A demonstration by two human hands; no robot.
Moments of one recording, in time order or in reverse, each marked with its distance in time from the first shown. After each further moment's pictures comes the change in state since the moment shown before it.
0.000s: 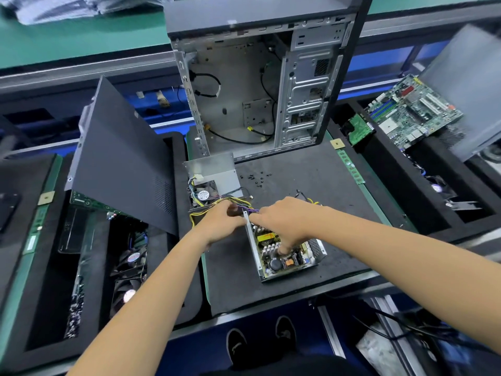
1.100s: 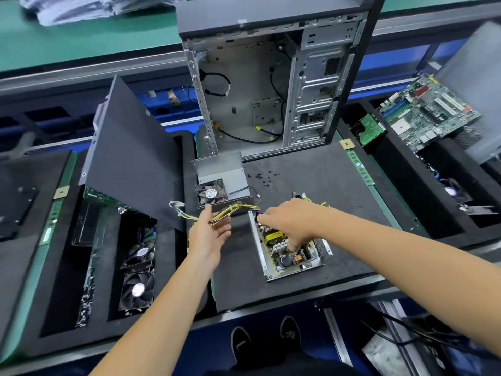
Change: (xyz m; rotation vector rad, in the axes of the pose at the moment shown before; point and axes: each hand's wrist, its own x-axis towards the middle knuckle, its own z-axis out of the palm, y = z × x) left_hand -0.023 -0.028 0.009 -1.139 0.402 -0.248; right_hand 0.006 0.006 0.015 -0.037 -0.044 -0.008
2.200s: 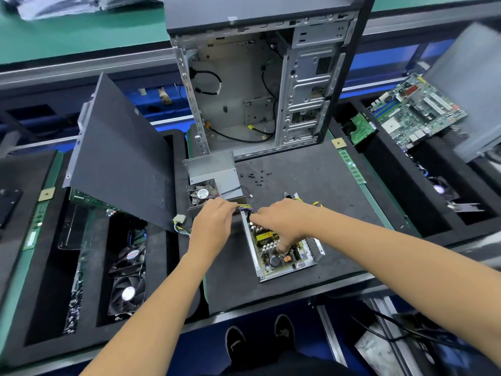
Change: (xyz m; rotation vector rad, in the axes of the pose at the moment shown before) left_hand 0.013 -0.004 0.011 1.365 -0.203 1.275; right_hand 0.008 0.007 0.010 0.031 0.060 -0.031
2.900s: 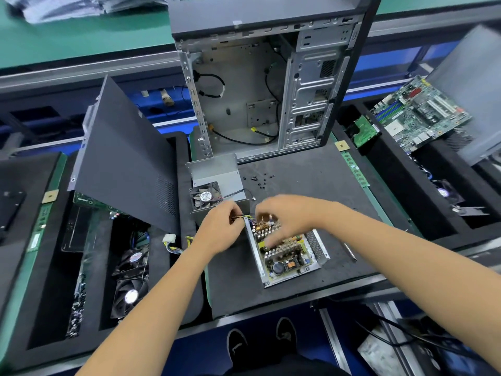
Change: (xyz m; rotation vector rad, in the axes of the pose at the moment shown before) left_hand 0.013 -0.003 -0.005 -0.263 -0.332 -0.299; right_hand -0.008 0.011 -0.021 0.511 0.037 0.038
